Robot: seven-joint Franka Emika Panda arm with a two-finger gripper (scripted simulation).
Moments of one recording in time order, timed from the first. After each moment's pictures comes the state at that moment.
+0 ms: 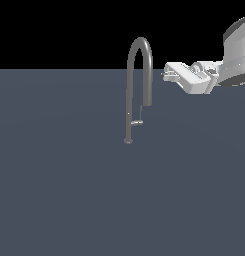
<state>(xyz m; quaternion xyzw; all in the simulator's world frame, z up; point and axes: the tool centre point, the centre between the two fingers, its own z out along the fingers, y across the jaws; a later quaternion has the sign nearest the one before) 0.088 -0.151 0.260 -0.61 0.38 0.45 0.53</state>
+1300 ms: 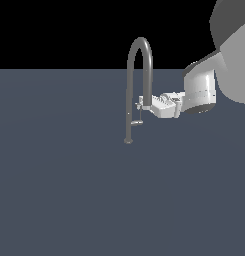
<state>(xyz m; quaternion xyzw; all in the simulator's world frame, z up) 0.099 -0.065 0.148 -0.56 0.43 0.55 0.43</state>
